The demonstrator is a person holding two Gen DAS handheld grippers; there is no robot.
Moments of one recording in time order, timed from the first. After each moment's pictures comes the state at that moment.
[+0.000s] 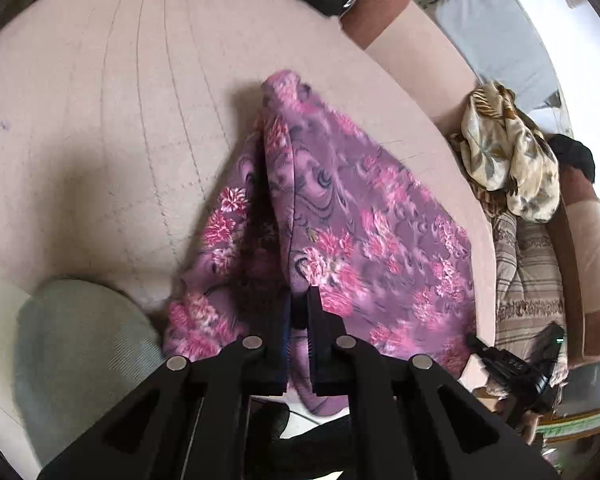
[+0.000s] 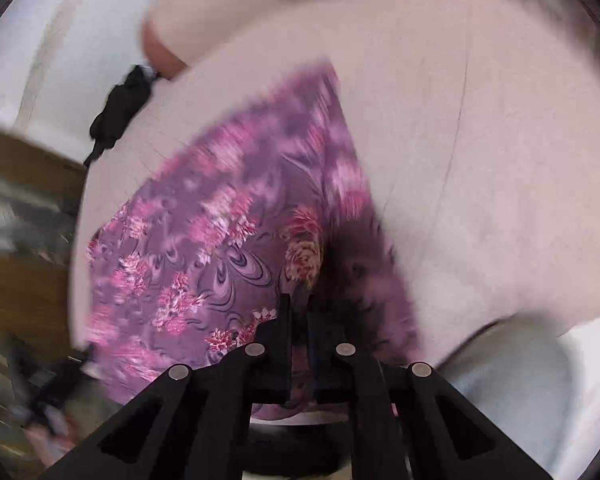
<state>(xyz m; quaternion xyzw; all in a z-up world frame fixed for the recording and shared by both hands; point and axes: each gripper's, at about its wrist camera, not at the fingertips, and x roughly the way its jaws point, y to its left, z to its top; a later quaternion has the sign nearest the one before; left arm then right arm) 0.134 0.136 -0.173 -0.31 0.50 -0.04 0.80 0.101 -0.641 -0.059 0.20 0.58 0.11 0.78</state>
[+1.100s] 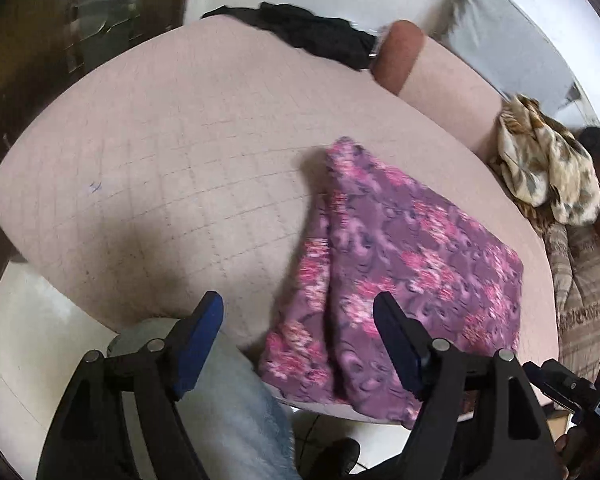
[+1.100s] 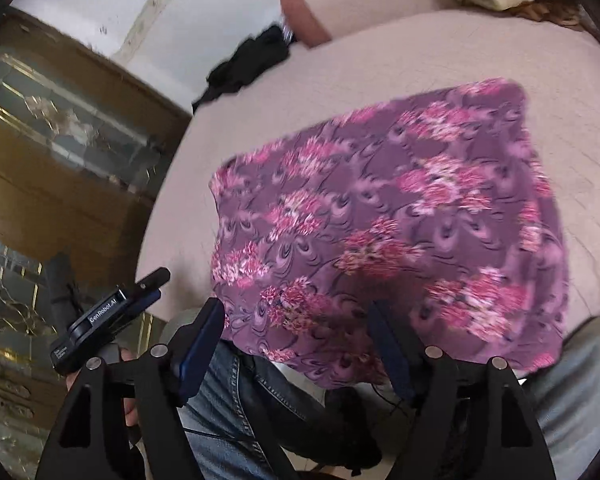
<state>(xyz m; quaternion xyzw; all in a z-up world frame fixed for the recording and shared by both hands) 0.104 0.161 -0.152 -0.24 0.45 0.07 0.86 0.071 -0.532 -0.012 0.21 0.56 0.30 0.75</state>
